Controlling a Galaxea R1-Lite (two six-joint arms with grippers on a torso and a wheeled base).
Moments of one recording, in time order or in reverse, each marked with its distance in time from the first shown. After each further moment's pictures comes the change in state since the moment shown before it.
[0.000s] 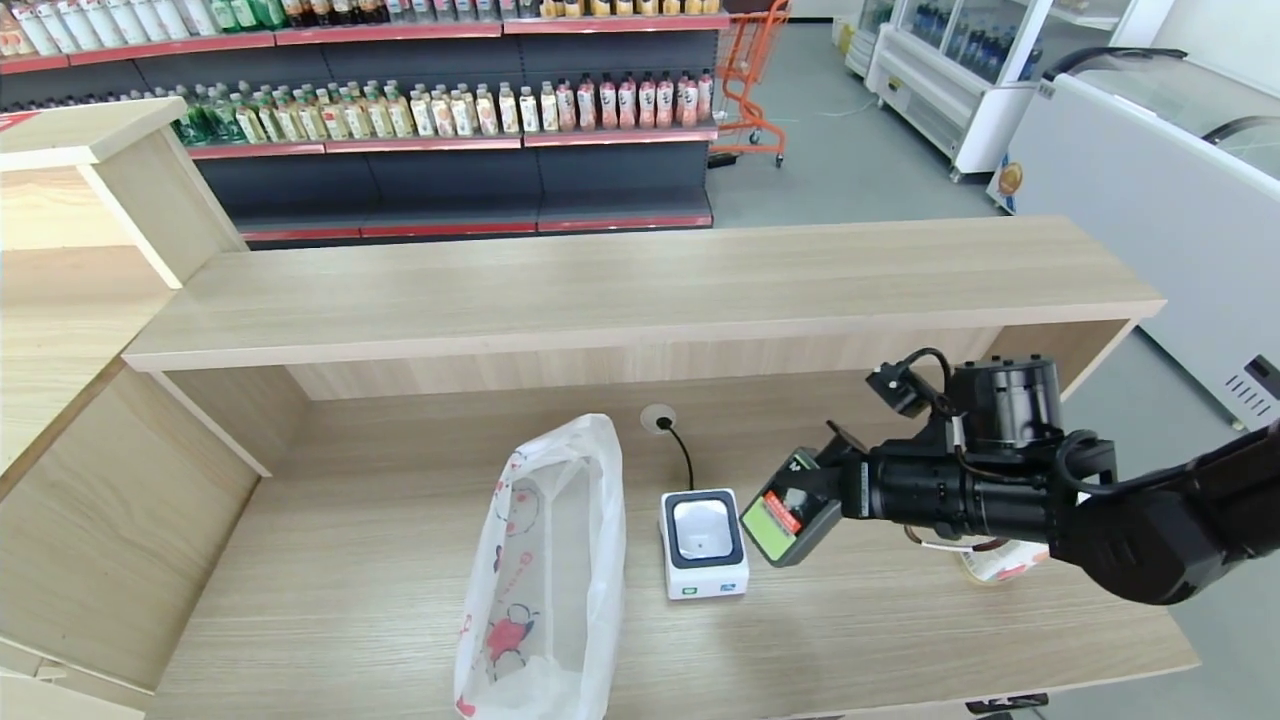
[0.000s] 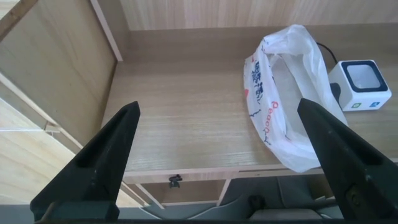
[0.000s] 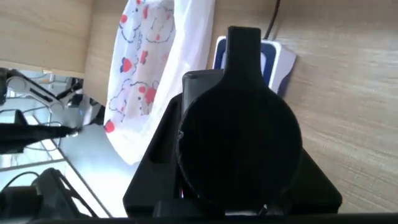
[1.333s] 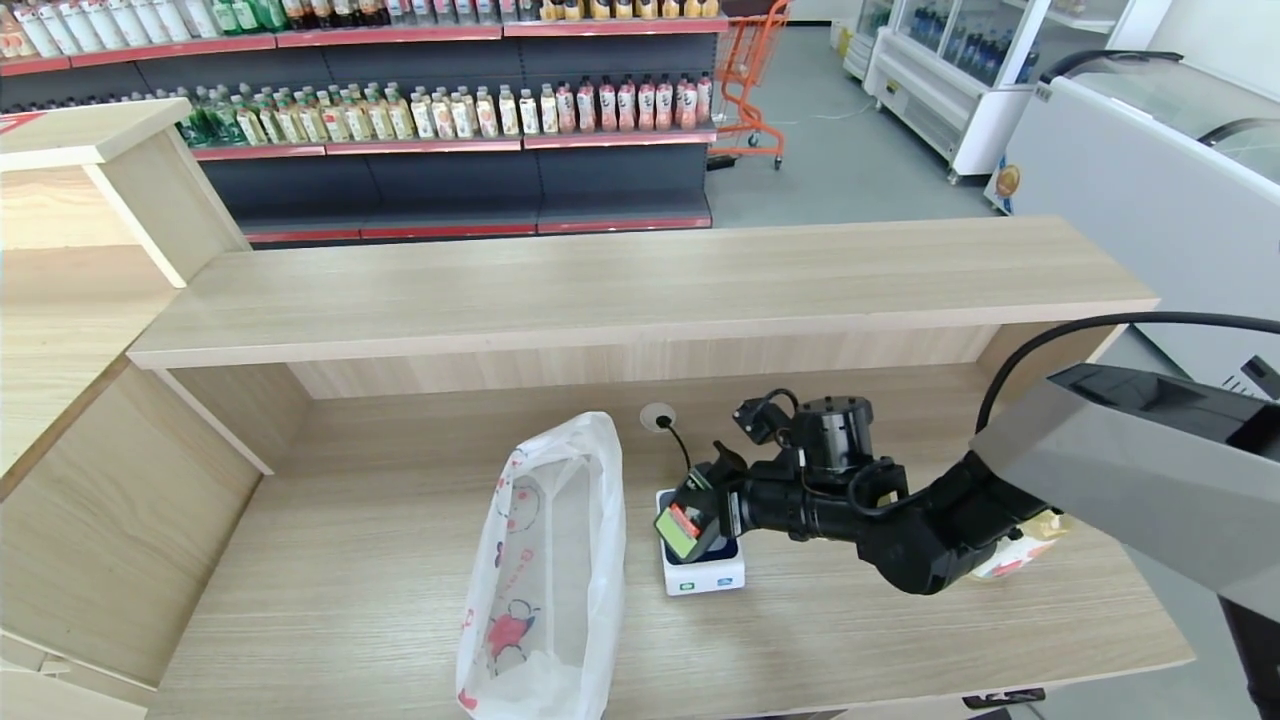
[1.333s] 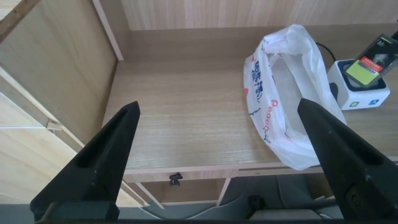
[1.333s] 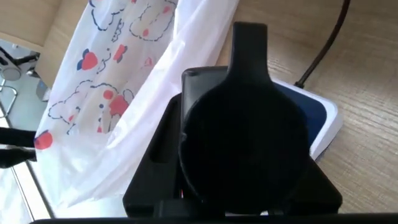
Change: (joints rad) left arm -0.001 0.000 0.000 0.000 0.000 0.000; right arm 0.123 0.426 -0.296 -0.152 -0.063 -0.187
